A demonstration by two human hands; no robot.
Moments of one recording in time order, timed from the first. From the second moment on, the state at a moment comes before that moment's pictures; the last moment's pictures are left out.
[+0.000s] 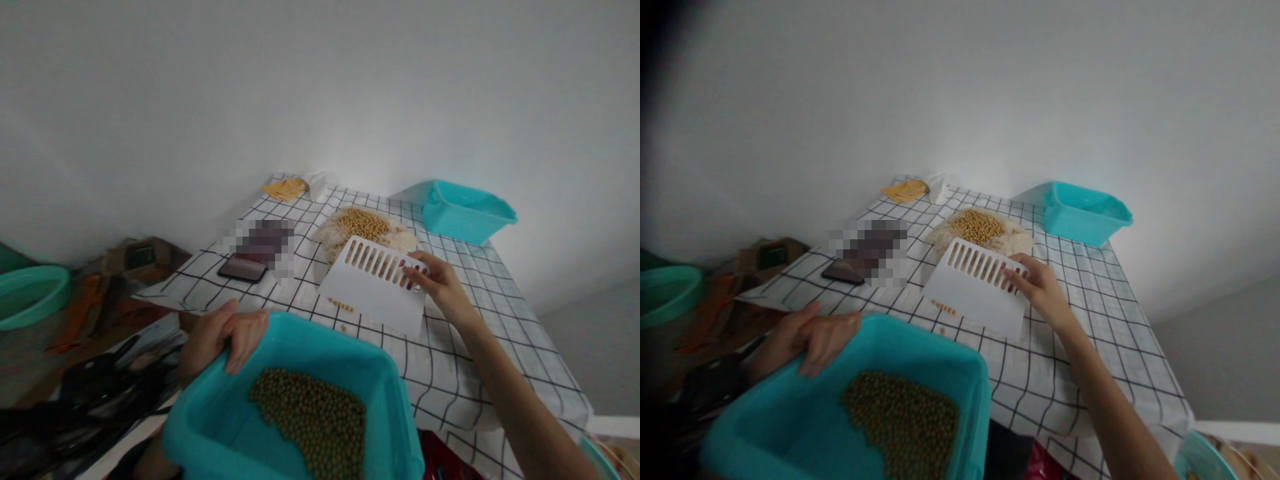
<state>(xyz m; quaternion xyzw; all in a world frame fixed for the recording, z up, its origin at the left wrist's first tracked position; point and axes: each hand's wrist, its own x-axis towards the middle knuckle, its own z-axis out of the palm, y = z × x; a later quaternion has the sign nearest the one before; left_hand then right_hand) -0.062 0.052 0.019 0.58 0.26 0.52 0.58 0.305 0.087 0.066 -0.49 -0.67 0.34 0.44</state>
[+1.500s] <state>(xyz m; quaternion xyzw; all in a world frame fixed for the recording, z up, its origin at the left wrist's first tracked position) -0.042 0.037 0.009 0.54 0.24 0.57 0.57 0.242 0.125 0.108 -0.42 -0.51 0.52 0.53</state>
